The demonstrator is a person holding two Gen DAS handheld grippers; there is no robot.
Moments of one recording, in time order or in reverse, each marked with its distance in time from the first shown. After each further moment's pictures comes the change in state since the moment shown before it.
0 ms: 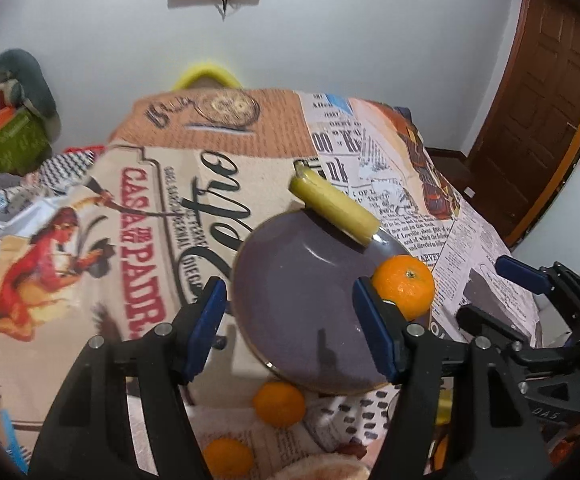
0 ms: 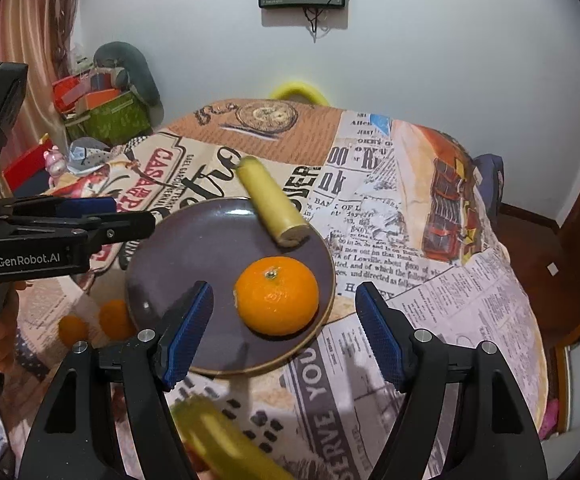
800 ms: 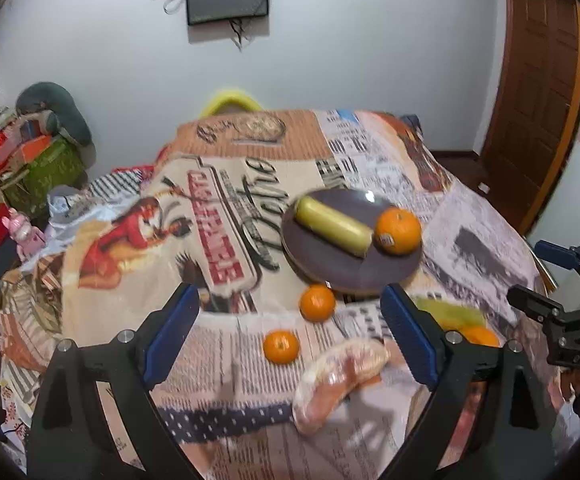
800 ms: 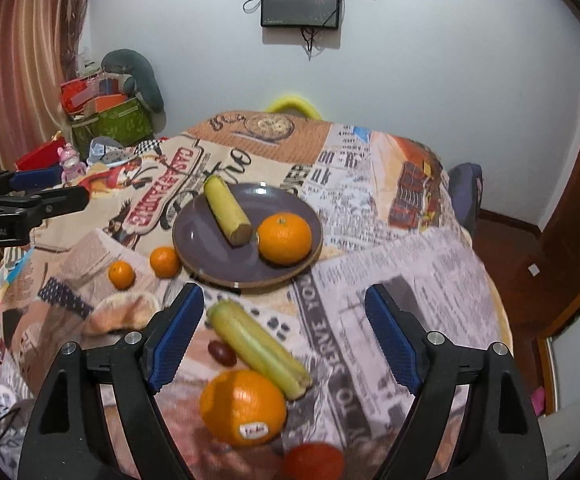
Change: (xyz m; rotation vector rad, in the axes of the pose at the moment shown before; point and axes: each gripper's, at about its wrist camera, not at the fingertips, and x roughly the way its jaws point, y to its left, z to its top) left arm -0.104 0.007 -0.071 0.064 -0.059 0.086; right arm -0.076 0.013 -0.054 -0.009 -0.020 -0.041
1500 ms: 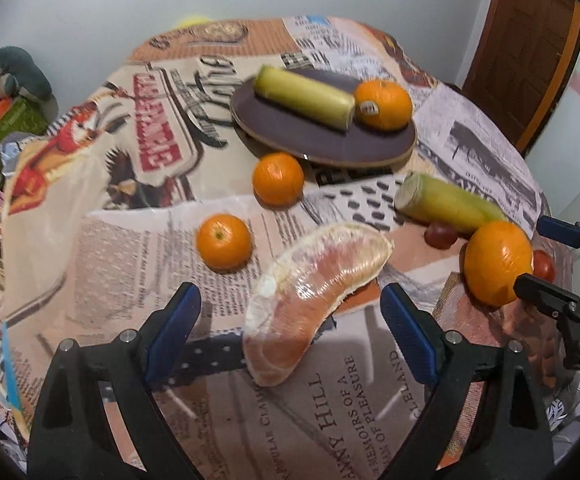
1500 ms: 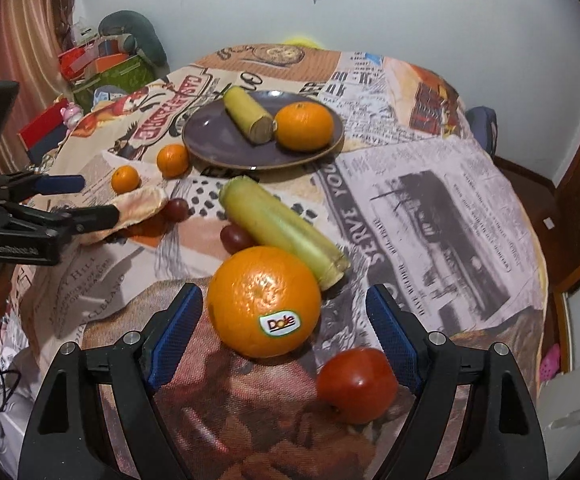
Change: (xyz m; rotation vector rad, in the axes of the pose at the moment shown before) left arm 0.072 -0.022 -0.070 0.045 0.252 -0.082; right arm 0.022 0.012 -0.065 0.030 0.171 0.053
